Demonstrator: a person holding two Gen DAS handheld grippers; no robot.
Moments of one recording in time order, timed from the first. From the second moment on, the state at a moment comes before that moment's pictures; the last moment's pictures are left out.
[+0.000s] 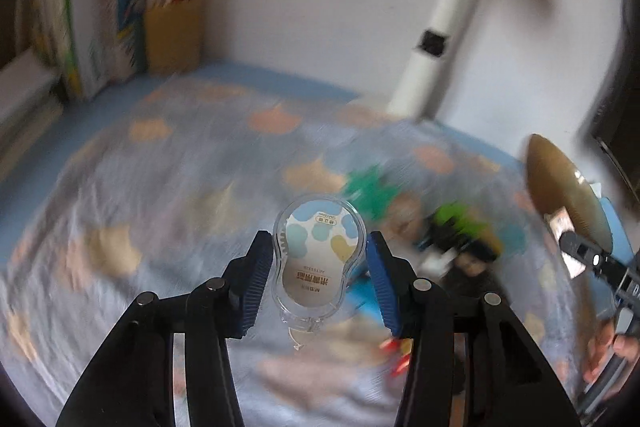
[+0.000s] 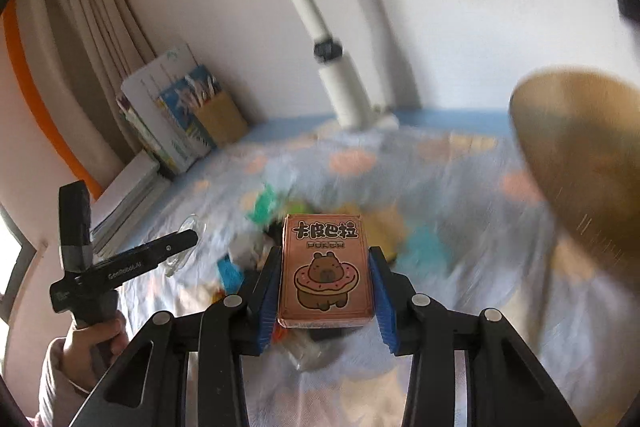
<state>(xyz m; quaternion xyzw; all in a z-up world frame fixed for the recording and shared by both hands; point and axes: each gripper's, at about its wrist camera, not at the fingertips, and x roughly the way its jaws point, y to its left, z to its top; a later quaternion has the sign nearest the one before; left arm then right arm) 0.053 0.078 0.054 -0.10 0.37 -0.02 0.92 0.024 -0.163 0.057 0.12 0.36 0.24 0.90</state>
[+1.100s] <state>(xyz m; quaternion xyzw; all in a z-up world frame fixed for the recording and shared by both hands) 0.153 -0.239 0.077 -0.03 0.39 -0.28 0.88 0.075 -0.398 0.062 0.20 0.38 0.05 0.90</state>
